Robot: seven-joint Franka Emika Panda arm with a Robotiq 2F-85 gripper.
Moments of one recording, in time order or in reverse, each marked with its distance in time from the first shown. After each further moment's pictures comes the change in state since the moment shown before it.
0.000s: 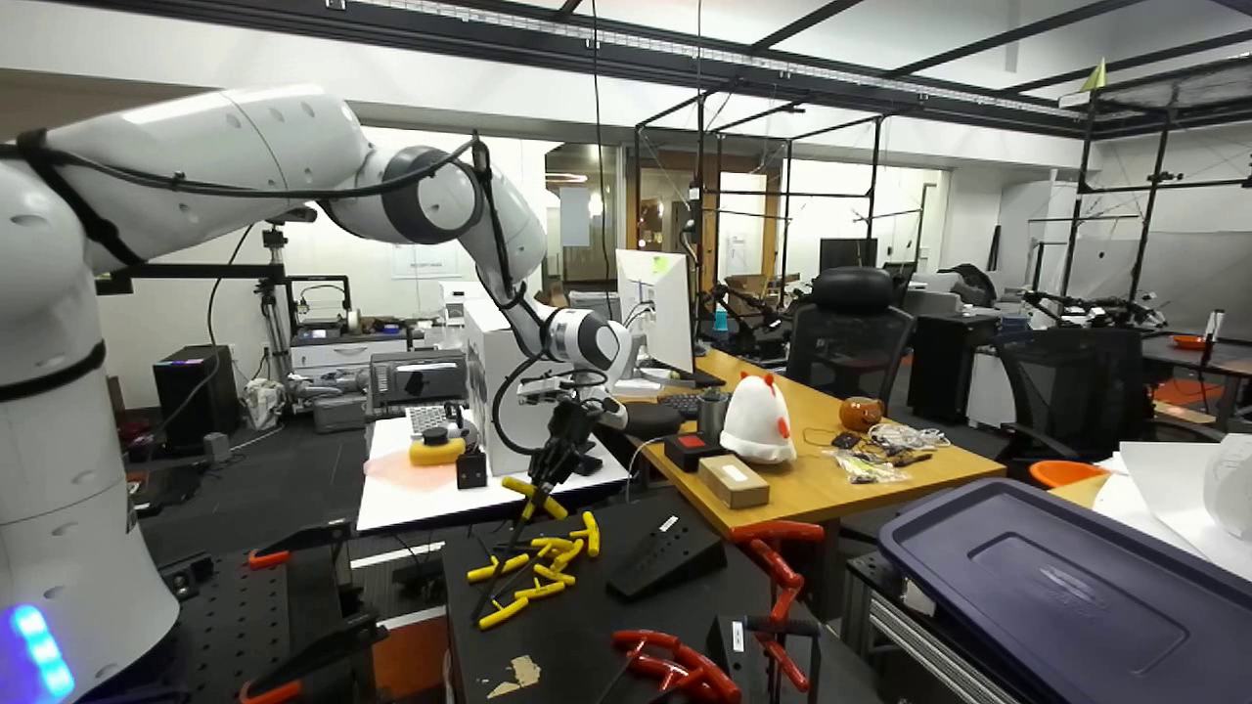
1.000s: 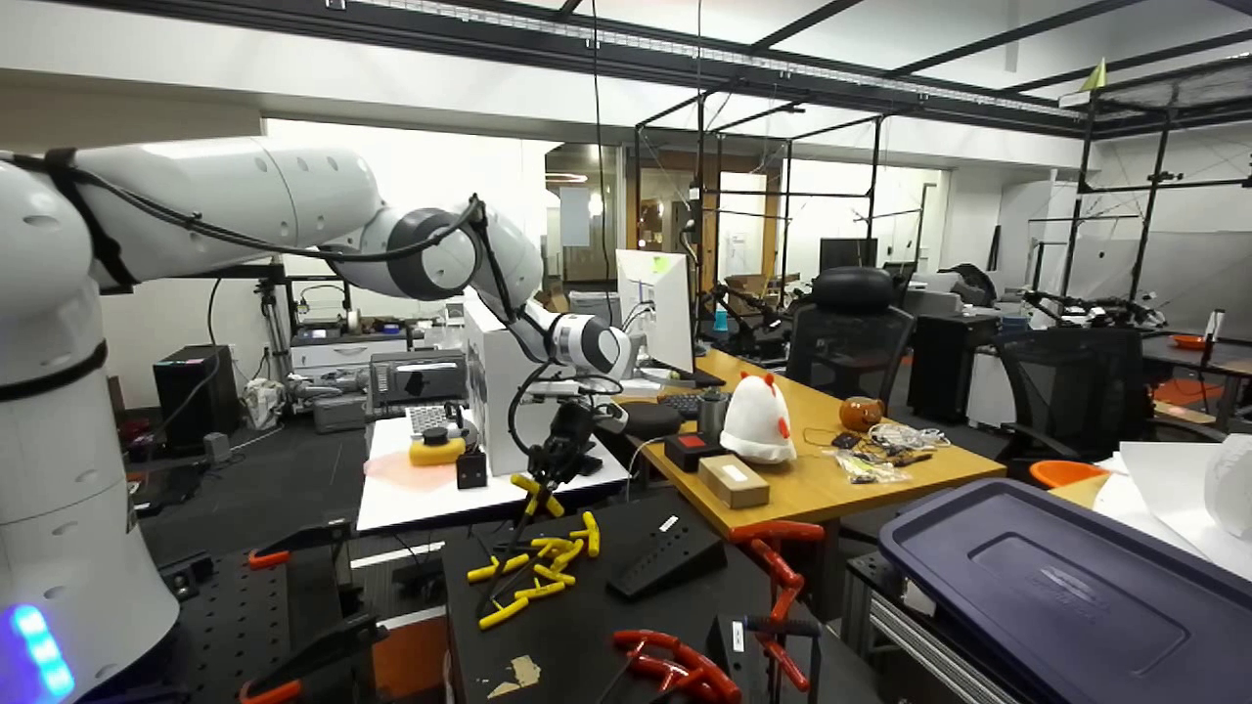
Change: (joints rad) arm 0.039 0.198 0.000 0.343 -0.007 -0.190 -0.232
